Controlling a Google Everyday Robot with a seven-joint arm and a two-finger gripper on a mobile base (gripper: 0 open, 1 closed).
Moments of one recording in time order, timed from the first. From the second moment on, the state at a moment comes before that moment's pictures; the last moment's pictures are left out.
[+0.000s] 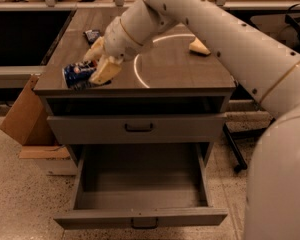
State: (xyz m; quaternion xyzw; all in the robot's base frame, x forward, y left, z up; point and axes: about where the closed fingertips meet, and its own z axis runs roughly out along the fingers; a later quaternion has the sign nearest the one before) arm 0.612 0.136 0.892 -0.77 0.50 0.23 0.33
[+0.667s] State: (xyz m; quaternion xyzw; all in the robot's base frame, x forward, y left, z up) arm 0.567 0.118 0.857 -0.76 0.52 0.23 0.32
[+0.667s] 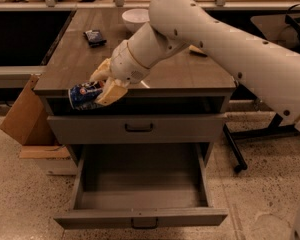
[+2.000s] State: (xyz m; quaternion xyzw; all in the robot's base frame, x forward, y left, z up) arm 0.511 0.073 0.784 -0.72 0.57 0.23 0.32
